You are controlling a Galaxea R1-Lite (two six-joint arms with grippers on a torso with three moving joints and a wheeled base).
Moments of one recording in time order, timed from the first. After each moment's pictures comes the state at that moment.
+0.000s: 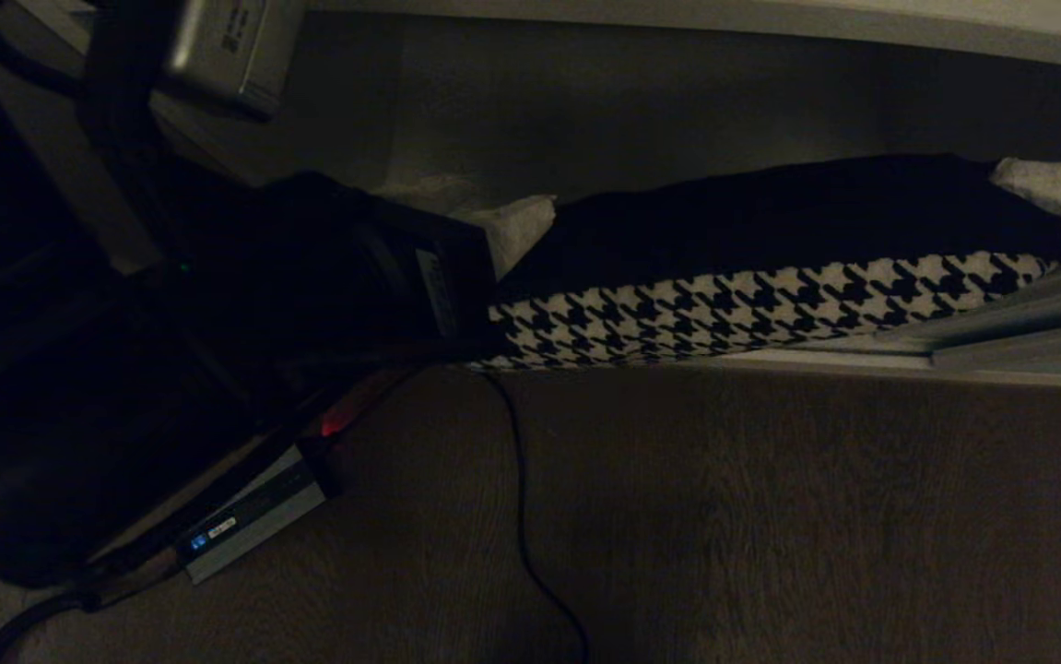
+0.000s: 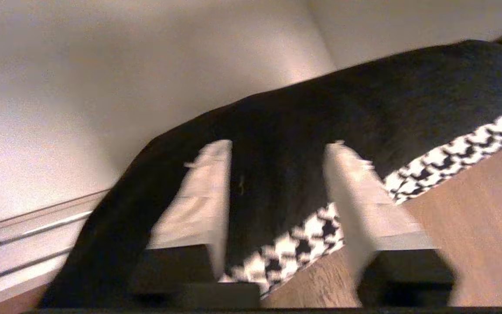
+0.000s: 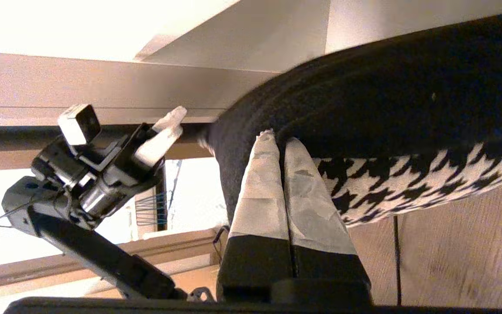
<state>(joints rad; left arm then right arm) -0.90 1.39 -0.90 -0.74 0.24 0.11 -0.06 1.24 -0.89 -0.70 0.96 0.84</state>
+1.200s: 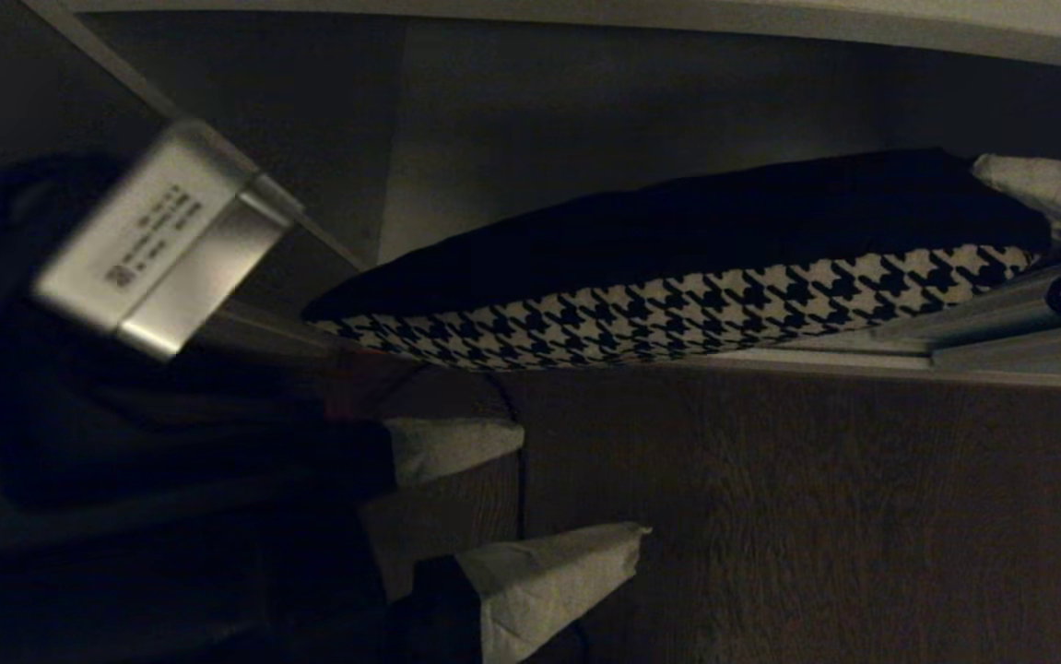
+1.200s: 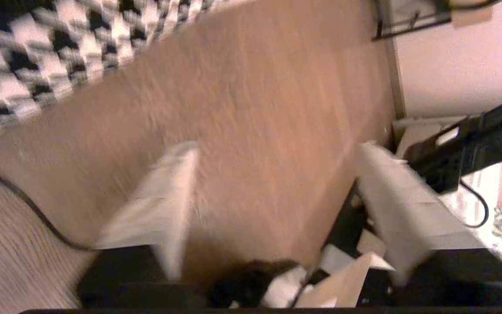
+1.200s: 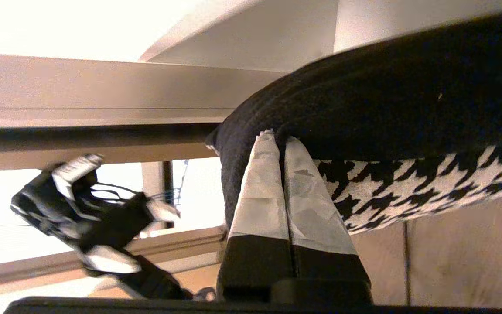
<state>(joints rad) -1.10 1.21 -0.87 -0.20 0.02 -0.20 -0.02 1.26 -0.91 -0.69 0.94 0.87</state>
